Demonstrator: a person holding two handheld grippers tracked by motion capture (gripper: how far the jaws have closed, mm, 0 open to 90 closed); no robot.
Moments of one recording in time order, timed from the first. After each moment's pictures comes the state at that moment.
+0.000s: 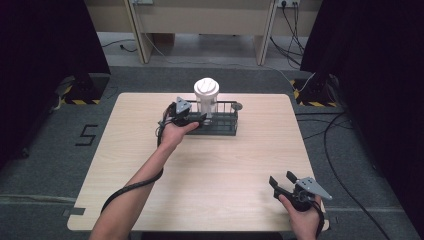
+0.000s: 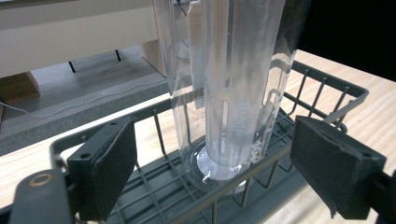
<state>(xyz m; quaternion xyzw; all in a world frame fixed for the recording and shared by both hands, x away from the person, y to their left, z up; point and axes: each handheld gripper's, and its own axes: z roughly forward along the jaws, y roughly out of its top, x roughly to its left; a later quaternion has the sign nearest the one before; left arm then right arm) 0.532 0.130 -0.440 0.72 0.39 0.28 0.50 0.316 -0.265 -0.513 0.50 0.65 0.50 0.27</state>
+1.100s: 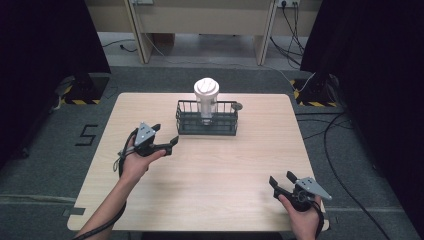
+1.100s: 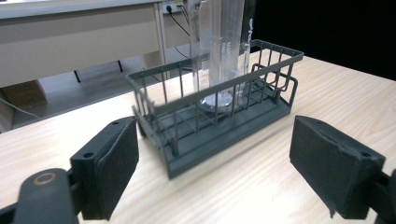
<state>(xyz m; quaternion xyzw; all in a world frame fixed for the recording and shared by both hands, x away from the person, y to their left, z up) 0.420 0.220 -0.449 0.70 0.38 0.30 0.53 0.315 -0.264 -0.513 0.50 0.65 0.49 0.28</state>
